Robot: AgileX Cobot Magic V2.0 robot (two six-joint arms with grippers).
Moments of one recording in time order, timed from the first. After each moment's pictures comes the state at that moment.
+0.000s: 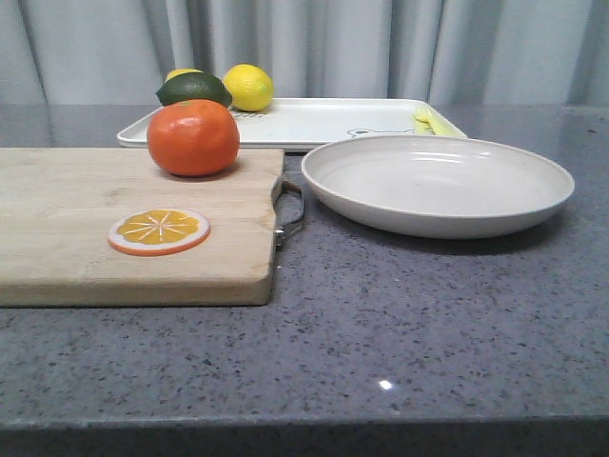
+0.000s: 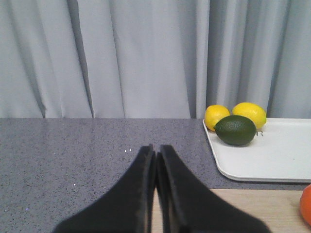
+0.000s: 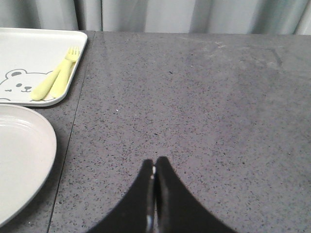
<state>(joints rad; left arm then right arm) 0.01 0.45 -0.38 -0.06 -0.01 -0.02 -0.03 0.58 -0.53 -0.09 0.32 0.11</state>
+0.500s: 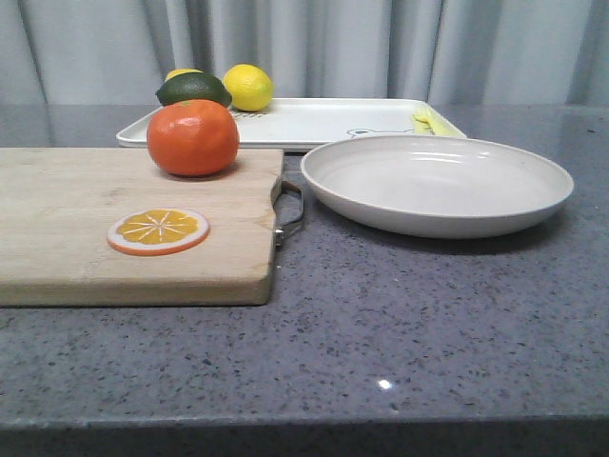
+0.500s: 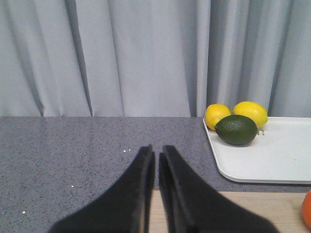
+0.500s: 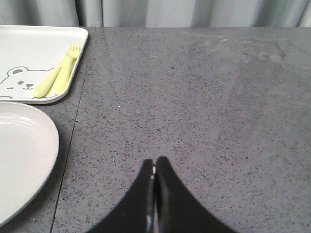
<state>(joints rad) 0.01 0.52 -0.44 -0.06 0.00 -0.02 -0.03 0.58 -0.53 -0.08 0.33 0.11</state>
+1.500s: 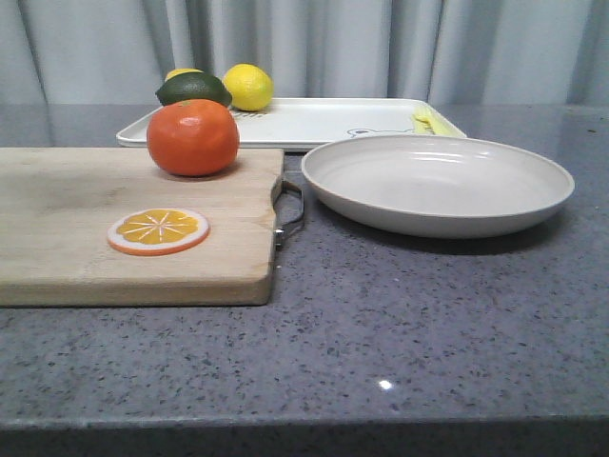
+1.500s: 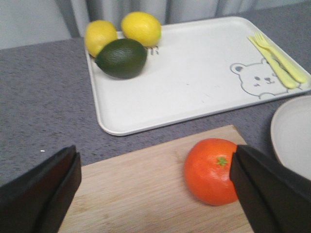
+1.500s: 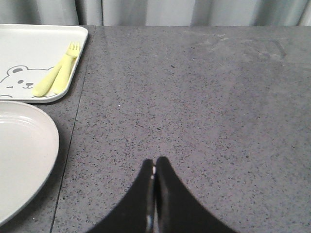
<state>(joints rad) -0.36 1.16 -1.01 -0.09 0.41 -0.02 -0.03 0.58 -0.53 -0.08 0.33 0.11</state>
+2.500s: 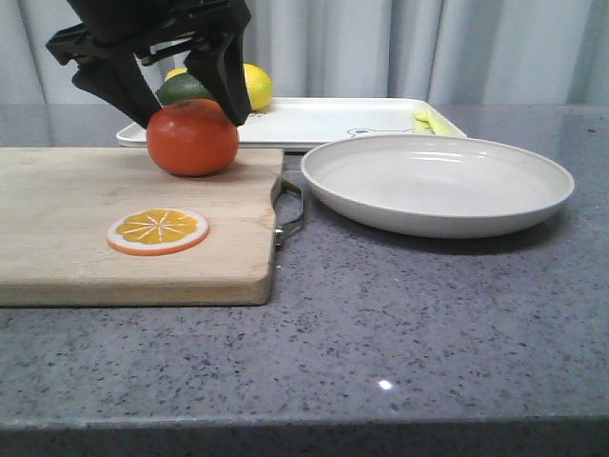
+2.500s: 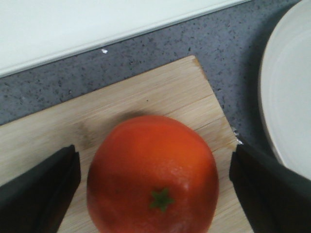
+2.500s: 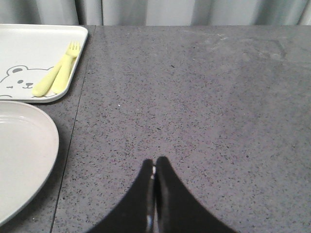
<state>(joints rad) -0.45 1.72 -1.42 -0.21 0.77 -0.02 -0.03 0.58 -0.53 -0.07 0.33 0.11</state>
